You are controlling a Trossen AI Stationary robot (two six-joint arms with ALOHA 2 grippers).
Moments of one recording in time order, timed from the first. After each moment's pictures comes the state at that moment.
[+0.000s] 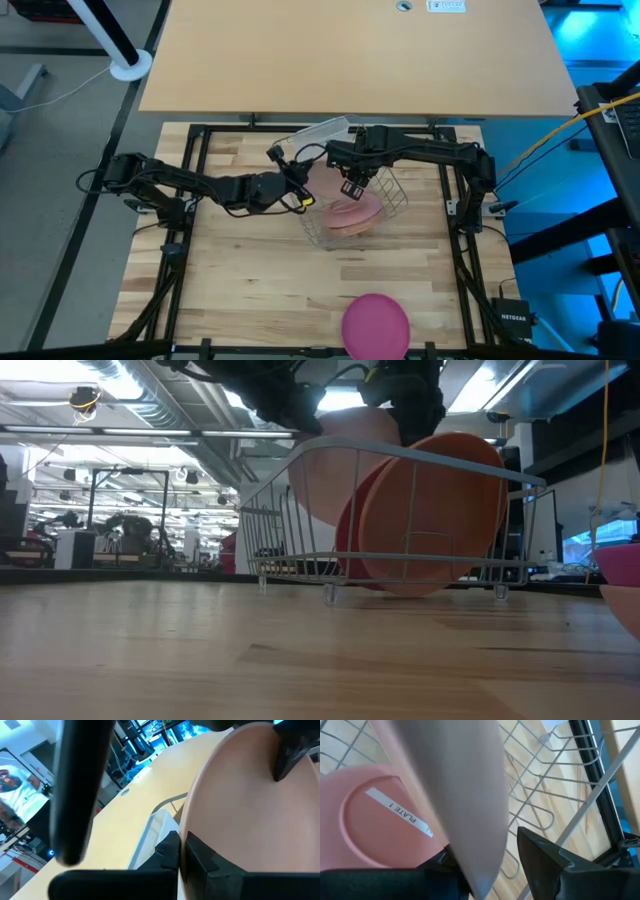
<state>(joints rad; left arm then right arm) -0.06 1.51 0.97 0.27 -0.87 0.32 -0.15 1.85 1.88 -1.49 0.26 0.33</state>
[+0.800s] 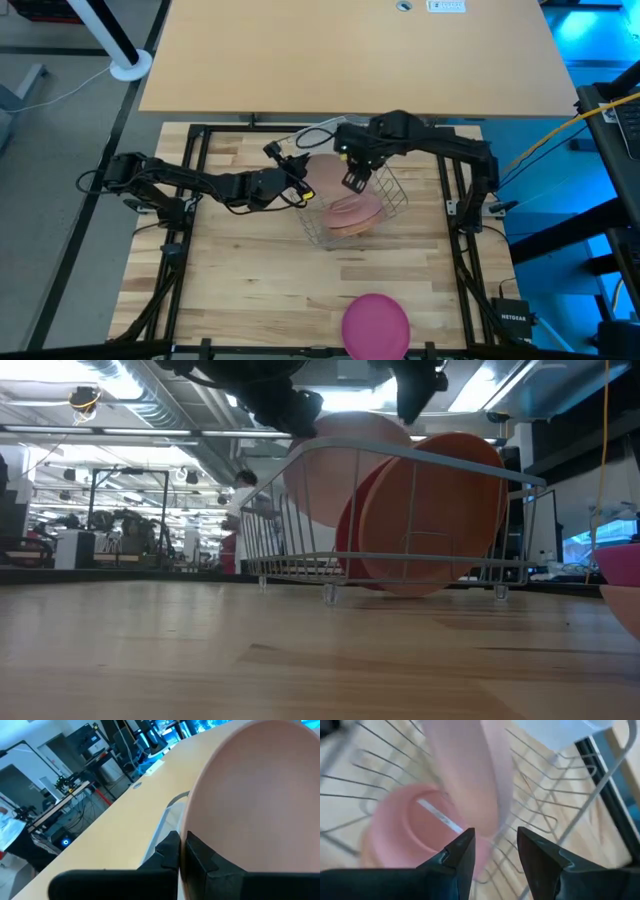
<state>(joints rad) -0.01 1.51 0.96 0.27 -0.92 0.32 -0.15 1.83 2.09 -1.57 0.16 0.33</state>
